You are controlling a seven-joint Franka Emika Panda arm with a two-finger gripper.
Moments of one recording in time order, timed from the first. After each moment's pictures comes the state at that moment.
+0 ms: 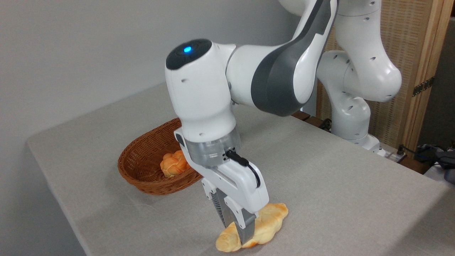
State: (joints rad) arm -0.05 0.12 0.24 -1.89 0.05 1.99 0.98
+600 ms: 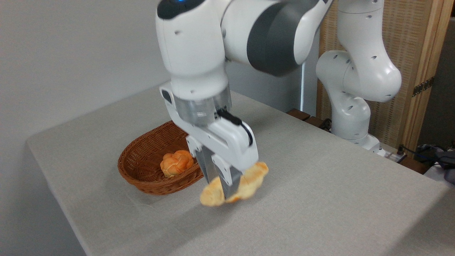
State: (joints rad) arm -0.06 0.06 0.22 -1.78 -0.11 1.75 0.93
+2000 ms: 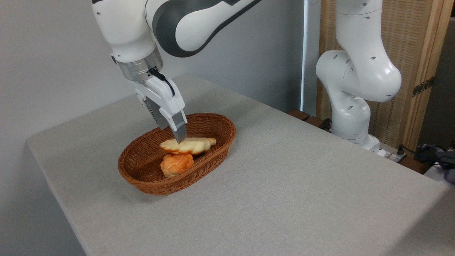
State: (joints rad) arm -0.07 0.10 -0.19 -1.73 -0.18 1.69 0.53
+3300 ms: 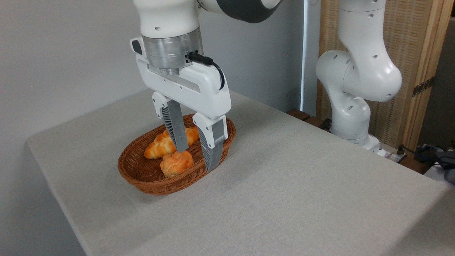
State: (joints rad) arm -0.04 0.03 0.11 -1.65 -0.05 1.69 0.76
